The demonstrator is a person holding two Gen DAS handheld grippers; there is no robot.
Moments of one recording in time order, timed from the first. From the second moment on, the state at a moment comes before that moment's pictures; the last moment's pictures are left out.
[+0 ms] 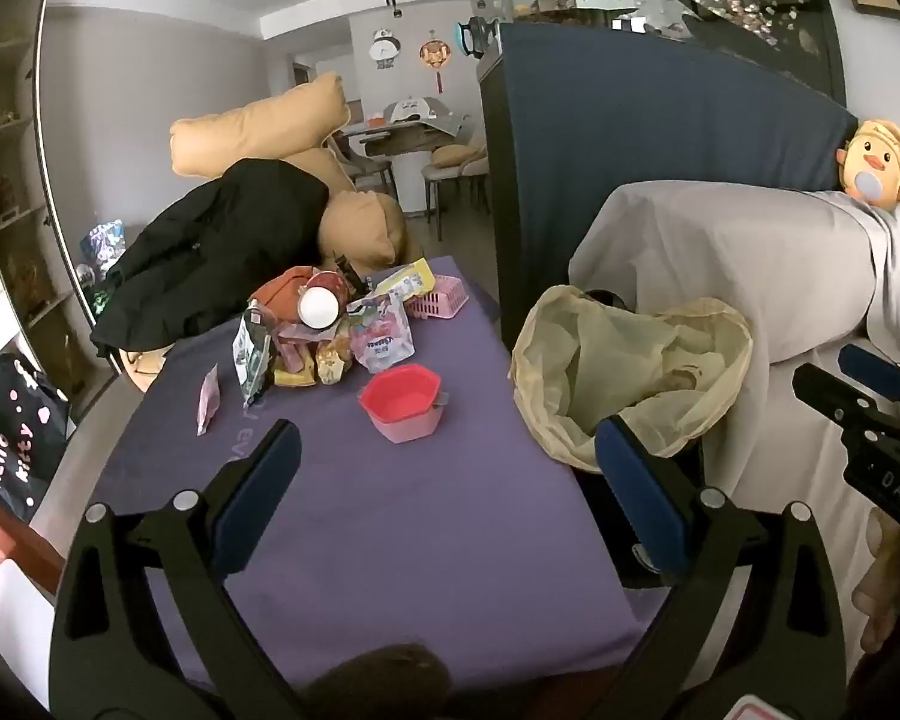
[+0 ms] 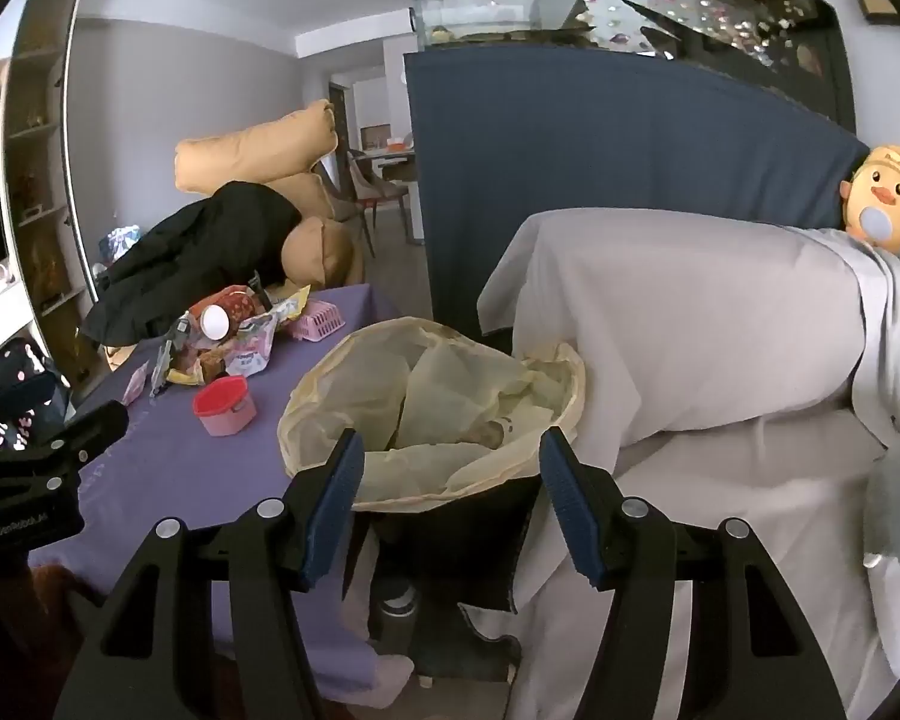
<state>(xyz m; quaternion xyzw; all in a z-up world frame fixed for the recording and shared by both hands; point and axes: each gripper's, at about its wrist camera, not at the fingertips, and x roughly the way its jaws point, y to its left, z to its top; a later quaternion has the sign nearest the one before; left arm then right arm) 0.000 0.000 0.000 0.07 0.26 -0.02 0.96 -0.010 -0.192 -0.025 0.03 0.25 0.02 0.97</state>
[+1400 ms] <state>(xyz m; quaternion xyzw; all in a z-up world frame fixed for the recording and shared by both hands) -0.002 -0.007 -0.005 0.07 0.27 -0.02 0.96 -0.011 -0.194 -0.025 0.04 0.25 0.02 0.97</state>
